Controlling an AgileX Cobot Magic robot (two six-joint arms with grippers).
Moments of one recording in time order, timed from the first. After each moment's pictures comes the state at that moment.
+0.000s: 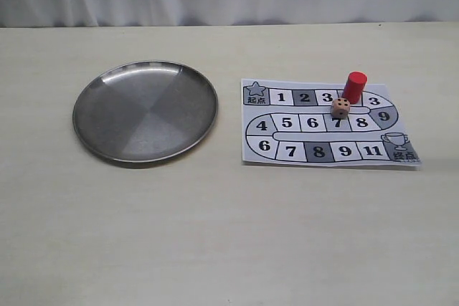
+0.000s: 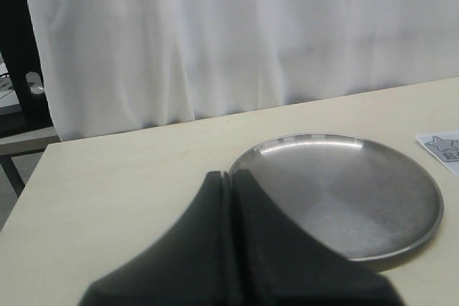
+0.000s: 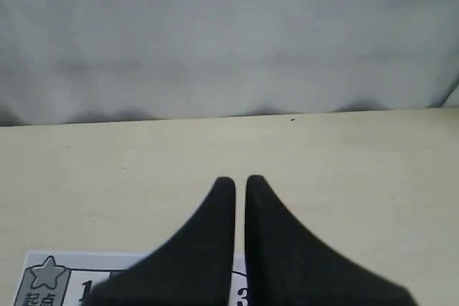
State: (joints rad) left arm 0.00 0.00 0.00 0.14 0.18 -0.10; right arm 0.04 1.39 -1.23 -0.31 0.44 0.33
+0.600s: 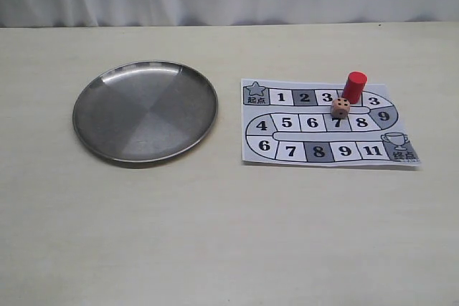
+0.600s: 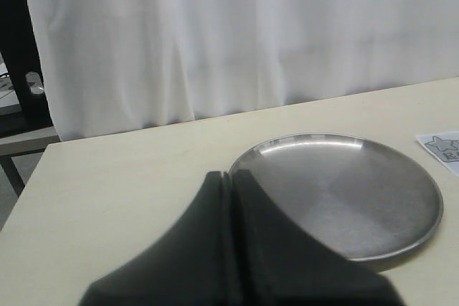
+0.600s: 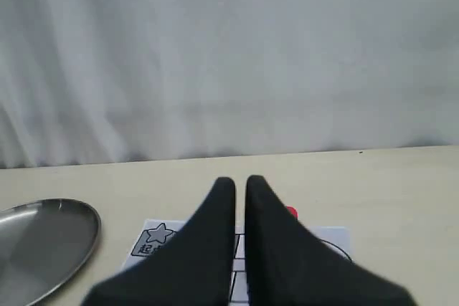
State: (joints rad) left arm 0.00 0.00 0.00 0.14 0.18 -0.10; right arm 0.04 0.42 -0.14 -0.32 -0.17 0.43
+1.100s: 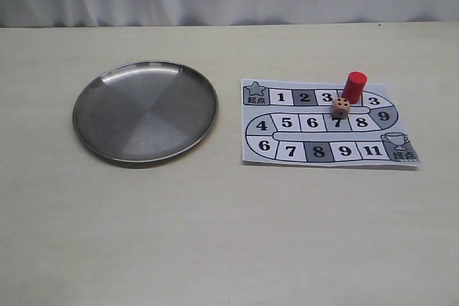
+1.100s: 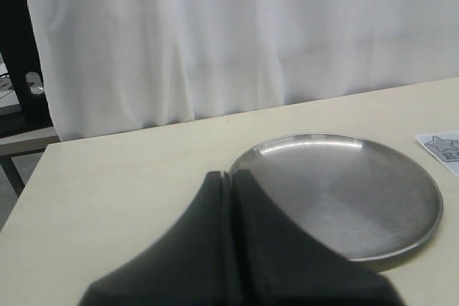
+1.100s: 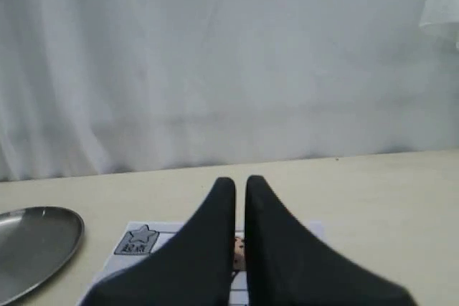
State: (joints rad) left arm 0.00 0.00 0.00 0.14 0.18 -0.10; right arm 0.04 0.05 0.00 -0.32 -0.01 0.43
